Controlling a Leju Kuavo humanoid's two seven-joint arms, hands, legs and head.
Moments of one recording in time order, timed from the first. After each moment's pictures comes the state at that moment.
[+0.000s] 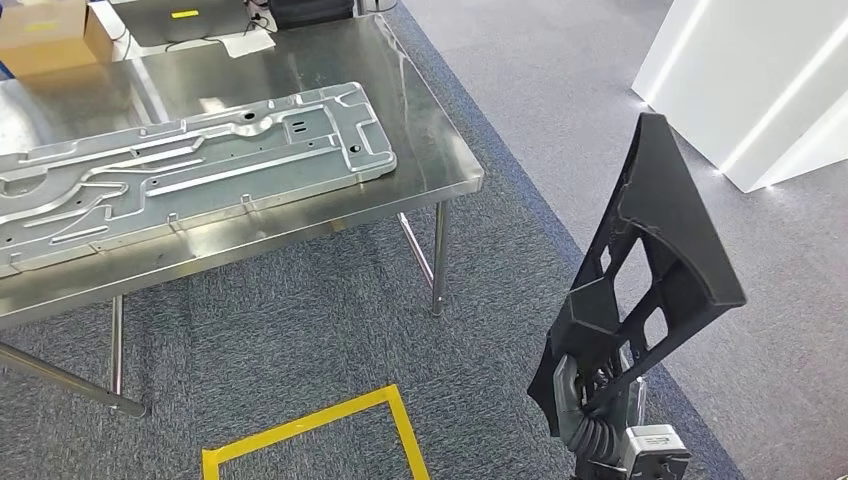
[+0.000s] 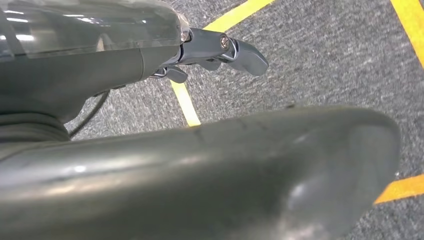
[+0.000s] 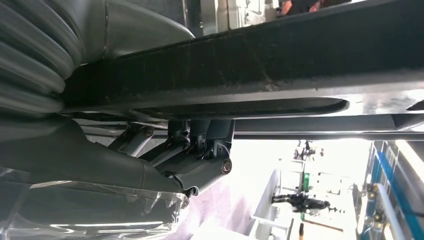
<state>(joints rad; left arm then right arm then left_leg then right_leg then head) -0.06 -0.14 1.25 -0.22 -1.23 0.04 -0.37 0.30 0.11 0.27 -1.81 0.18 -0.36 -0.46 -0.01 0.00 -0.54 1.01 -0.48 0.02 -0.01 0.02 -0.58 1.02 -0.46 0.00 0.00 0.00</state>
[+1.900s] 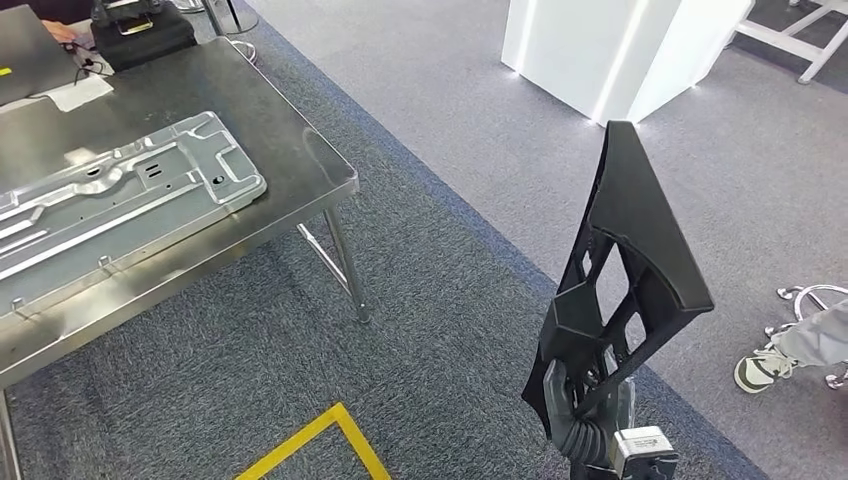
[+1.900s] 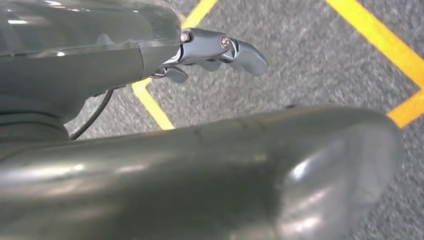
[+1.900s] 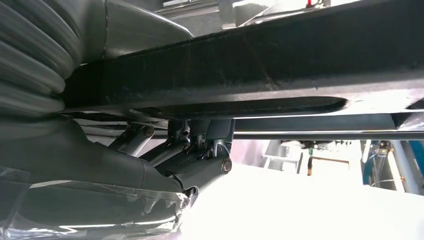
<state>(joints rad) -0.07 -0.14 1.25 -0.22 -1.25 0.06 -0.38 0.31 0.09 0.29 -1.80 0.18 -0.36 -0.46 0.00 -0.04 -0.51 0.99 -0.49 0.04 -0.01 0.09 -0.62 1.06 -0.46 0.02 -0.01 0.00</state>
